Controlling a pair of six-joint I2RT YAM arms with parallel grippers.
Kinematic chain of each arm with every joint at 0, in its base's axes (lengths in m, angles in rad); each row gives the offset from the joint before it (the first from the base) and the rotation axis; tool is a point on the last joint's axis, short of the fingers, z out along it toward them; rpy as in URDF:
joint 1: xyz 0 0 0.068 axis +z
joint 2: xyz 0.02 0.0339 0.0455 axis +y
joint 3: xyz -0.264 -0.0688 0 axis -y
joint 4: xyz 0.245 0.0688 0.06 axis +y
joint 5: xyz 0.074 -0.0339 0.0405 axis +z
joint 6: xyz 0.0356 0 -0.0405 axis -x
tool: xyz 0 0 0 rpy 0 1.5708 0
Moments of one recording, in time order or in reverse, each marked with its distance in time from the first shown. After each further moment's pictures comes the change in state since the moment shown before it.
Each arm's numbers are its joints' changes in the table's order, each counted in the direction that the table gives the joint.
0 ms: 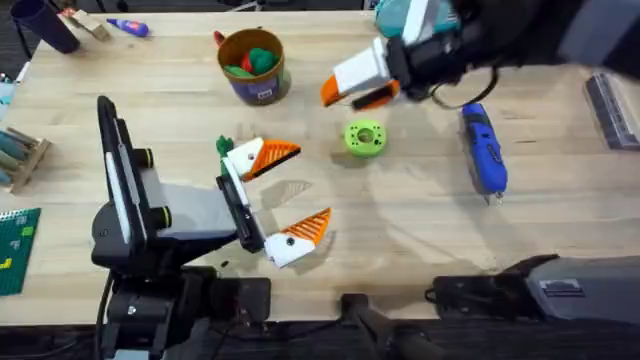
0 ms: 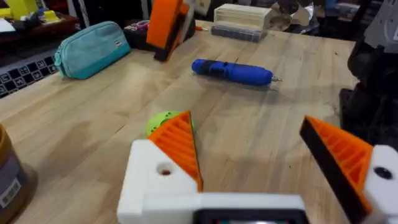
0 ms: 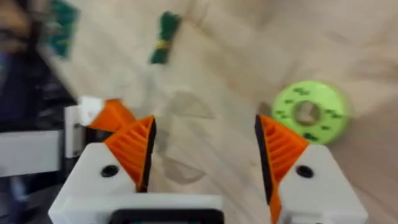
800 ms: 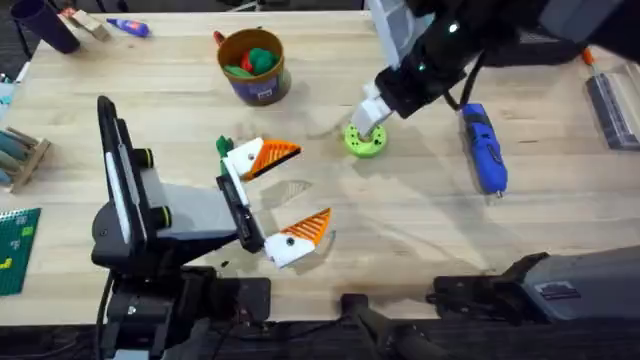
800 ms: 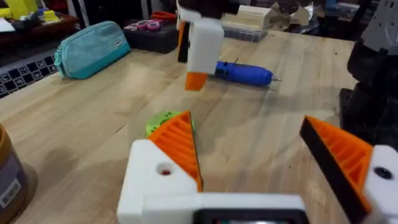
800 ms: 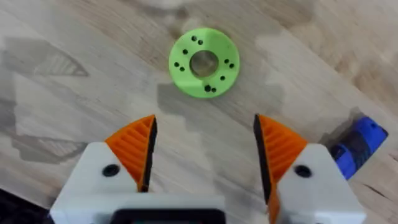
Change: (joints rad) left arm 0.000 0.000 0.000 0.000 0.000 0.000; right arm 0.194 0.065 0.213 0.397 -0.813 0.218
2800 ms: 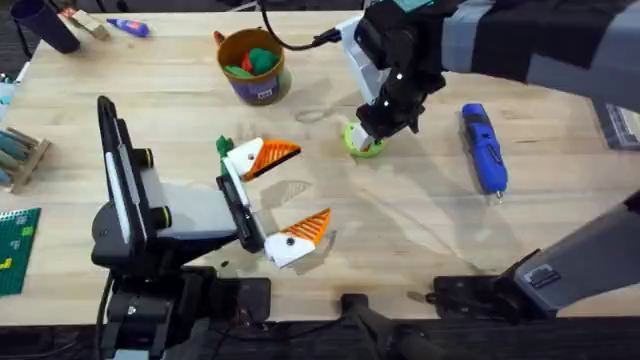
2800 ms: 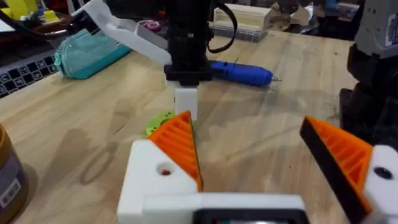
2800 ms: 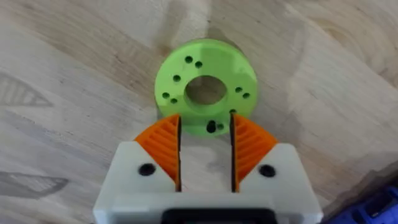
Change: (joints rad) left arm 0.000 0.000 0.000 0.000 0.000 0.000; right arm -0.029 0.222 -0.137 -0.208 0.051 -0.008
